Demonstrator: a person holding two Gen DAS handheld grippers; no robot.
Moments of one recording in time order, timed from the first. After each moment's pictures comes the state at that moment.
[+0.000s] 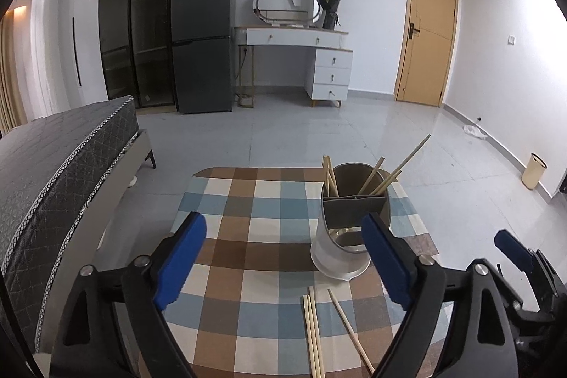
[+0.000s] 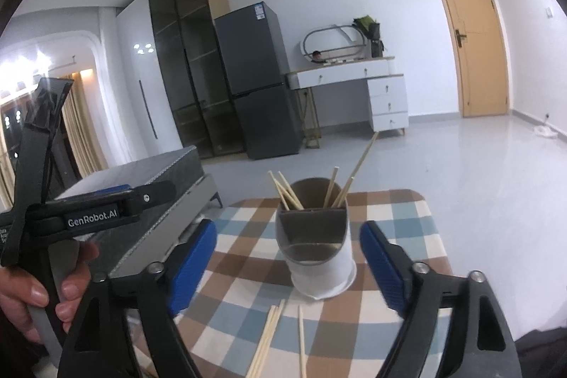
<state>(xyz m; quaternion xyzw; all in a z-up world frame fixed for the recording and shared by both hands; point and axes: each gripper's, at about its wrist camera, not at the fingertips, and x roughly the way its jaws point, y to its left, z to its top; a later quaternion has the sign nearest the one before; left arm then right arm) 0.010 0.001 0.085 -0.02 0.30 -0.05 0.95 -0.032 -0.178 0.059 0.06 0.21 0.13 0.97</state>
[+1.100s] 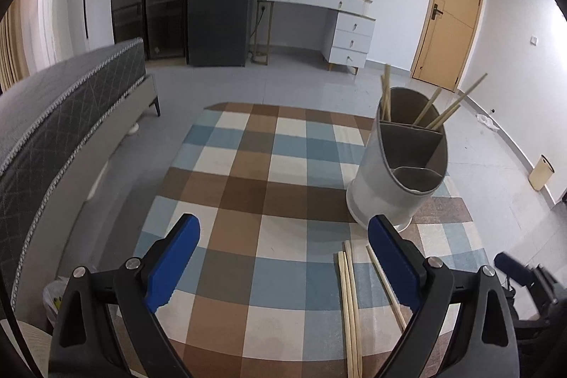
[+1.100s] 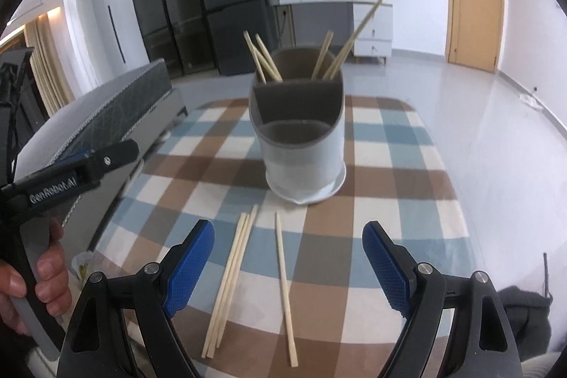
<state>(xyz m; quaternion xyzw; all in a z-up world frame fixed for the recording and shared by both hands) 0.028 0.036 -0.012 -0.06 0.37 -0.03 0.93 -0.004 -0.149 -0.034 0.01 0.38 0.10 0.92</state>
